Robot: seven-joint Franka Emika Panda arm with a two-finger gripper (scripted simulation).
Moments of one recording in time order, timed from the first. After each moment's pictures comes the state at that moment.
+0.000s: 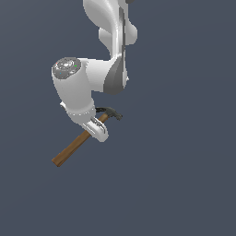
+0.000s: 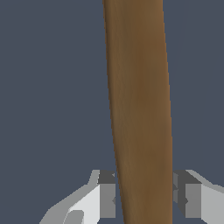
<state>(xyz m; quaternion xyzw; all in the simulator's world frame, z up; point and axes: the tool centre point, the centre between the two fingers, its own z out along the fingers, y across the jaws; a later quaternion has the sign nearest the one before) 0.032 -0.121 0.176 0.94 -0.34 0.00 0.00</state>
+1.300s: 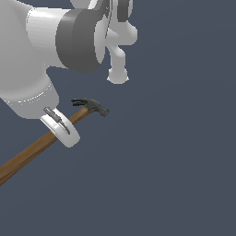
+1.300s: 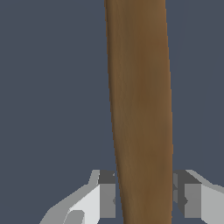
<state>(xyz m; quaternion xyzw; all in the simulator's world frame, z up) 0.110 -0.176 0.302 0.94 -0.34 0.00 0.00</state>
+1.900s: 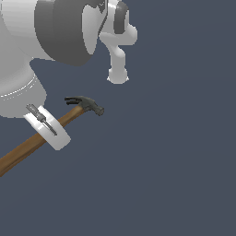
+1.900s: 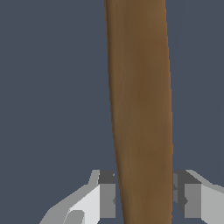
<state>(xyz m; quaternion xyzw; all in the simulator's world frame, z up) 0.127 -0.187 0.327 0.94 -0.34 0.00 0.00</state>
